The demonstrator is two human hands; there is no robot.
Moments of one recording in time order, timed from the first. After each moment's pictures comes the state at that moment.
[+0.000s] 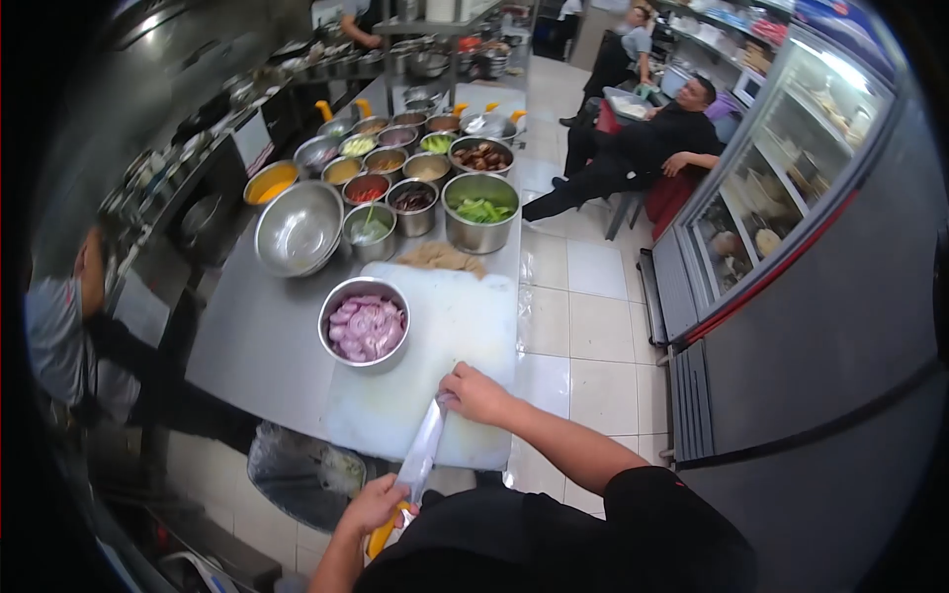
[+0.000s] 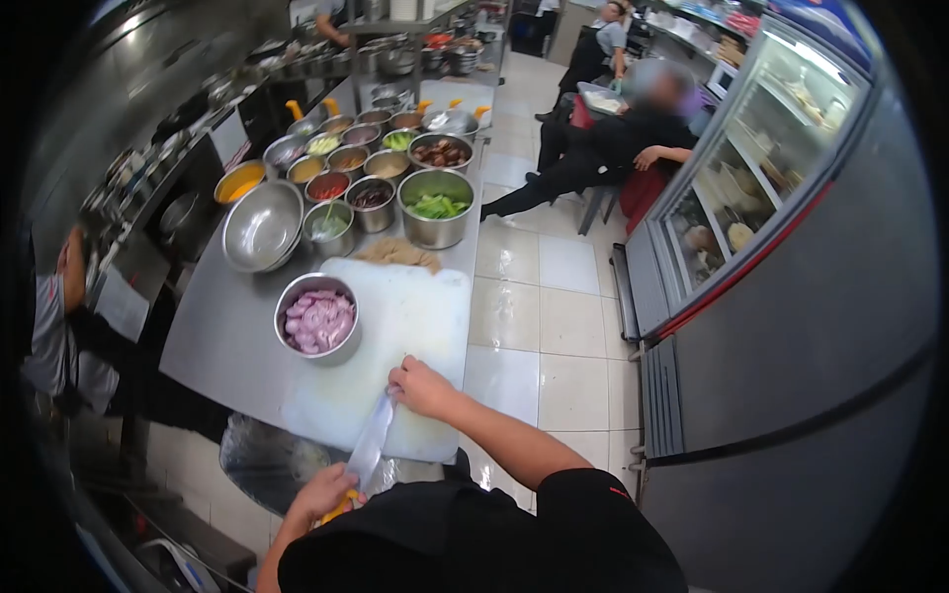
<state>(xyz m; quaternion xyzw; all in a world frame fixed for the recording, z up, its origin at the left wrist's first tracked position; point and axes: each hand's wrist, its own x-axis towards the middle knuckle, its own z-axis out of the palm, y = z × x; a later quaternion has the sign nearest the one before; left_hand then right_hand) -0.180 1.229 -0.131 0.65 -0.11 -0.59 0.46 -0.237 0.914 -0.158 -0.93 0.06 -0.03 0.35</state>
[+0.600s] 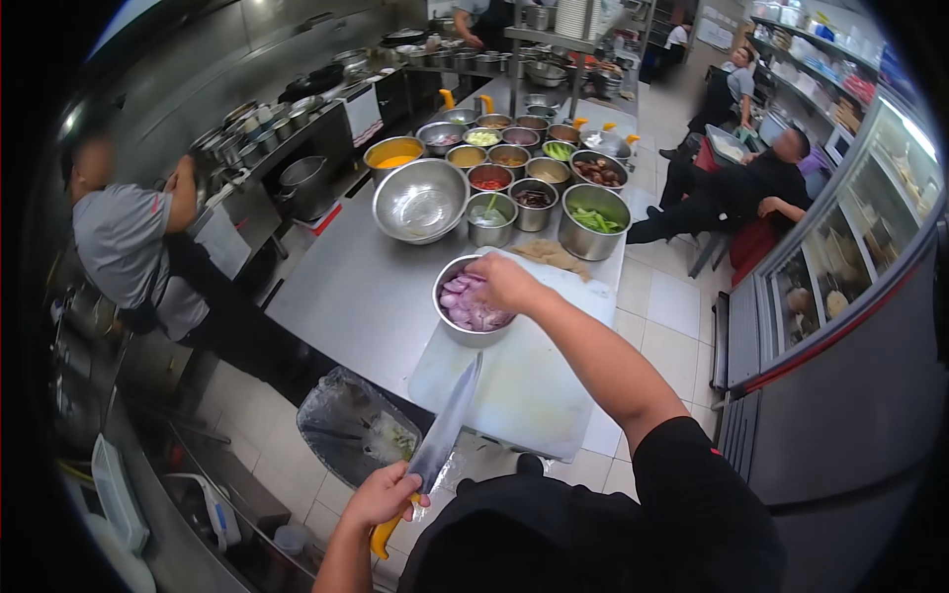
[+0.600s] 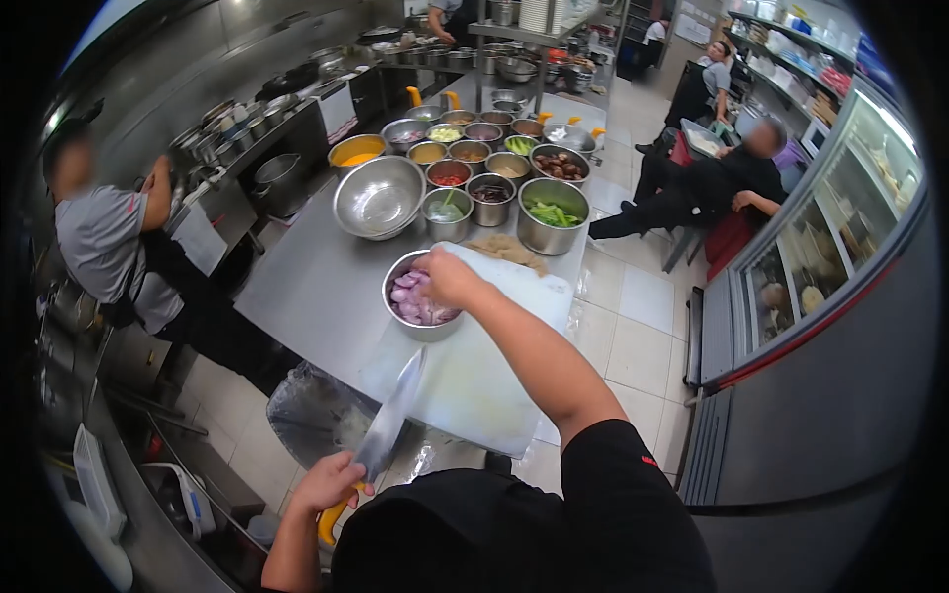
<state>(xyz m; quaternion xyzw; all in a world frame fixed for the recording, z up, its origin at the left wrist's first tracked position) -0.189 1.317 -0.055 0.70 -0.07 -0.49 0.51 -0.056 0.925 -0.044 -0.96 -0.04 -0.11 0.25</state>
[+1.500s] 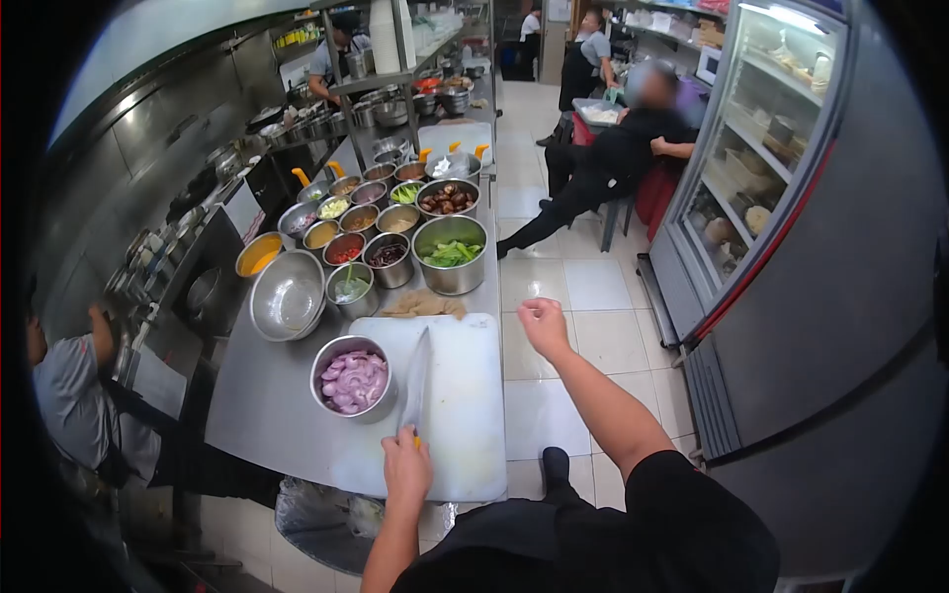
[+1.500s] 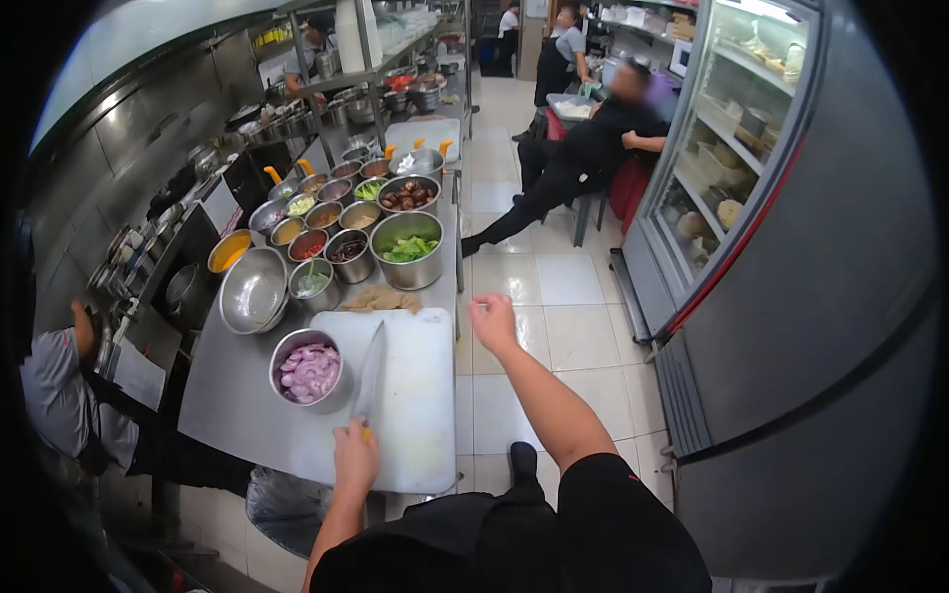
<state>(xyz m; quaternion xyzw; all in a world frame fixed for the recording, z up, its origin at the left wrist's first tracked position) -0.171 1.086 -0.129 0.91 -0.31 -0.10 0.27 -0.243 0.718 -0.145 -0.75 0.39 -0.37 0.40</state>
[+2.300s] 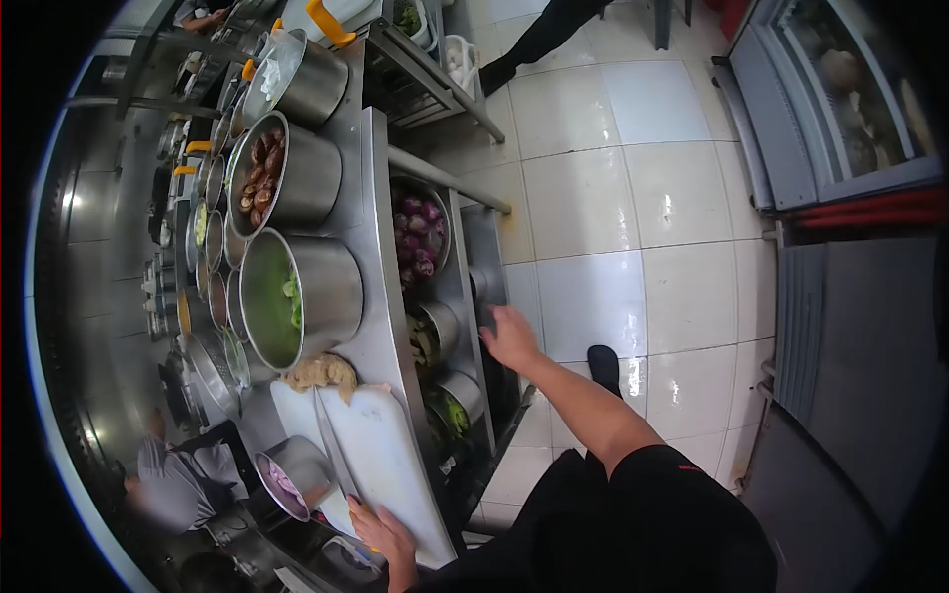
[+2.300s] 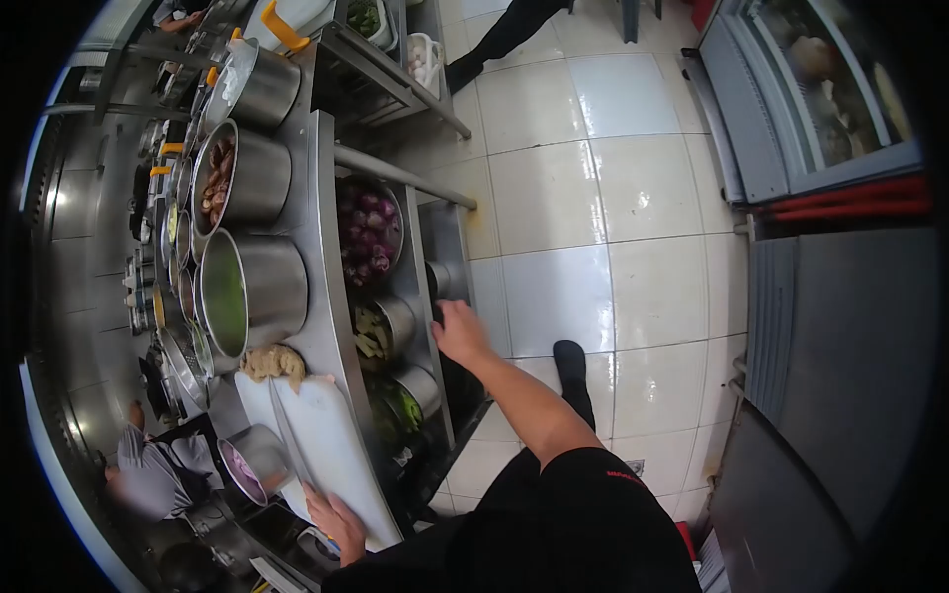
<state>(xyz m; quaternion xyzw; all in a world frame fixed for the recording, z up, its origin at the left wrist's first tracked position) -0.218 0.984 -0.151 0.99 -0.12 -0.01 -0.07 -0.209 0.634 -0.433 -0.74 0.38 -0.13 0.54</state>
